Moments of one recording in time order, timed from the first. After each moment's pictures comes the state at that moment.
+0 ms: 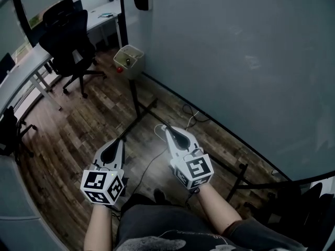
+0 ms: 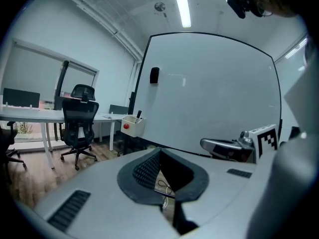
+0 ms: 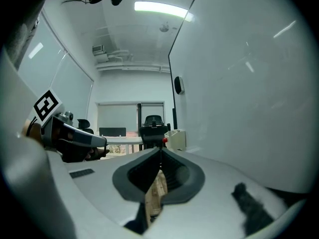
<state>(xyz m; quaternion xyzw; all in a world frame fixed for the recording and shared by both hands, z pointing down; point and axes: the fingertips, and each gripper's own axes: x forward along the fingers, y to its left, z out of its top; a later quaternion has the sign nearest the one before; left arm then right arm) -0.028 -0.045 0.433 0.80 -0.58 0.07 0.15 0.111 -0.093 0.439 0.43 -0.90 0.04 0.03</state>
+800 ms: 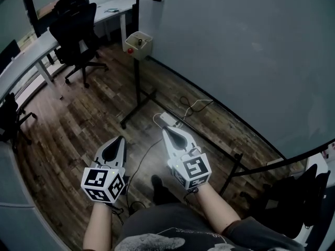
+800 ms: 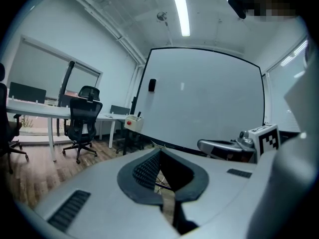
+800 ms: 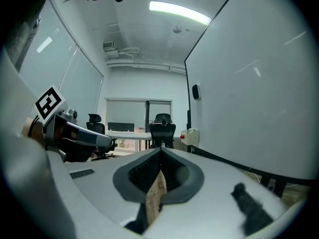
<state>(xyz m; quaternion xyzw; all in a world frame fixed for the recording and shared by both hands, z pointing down) -0.045 0.107 0.427 0.80 -0.57 0.04 0.16 0.077 0.067 0.428 0.41 -0.91 0.02 0.06</state>
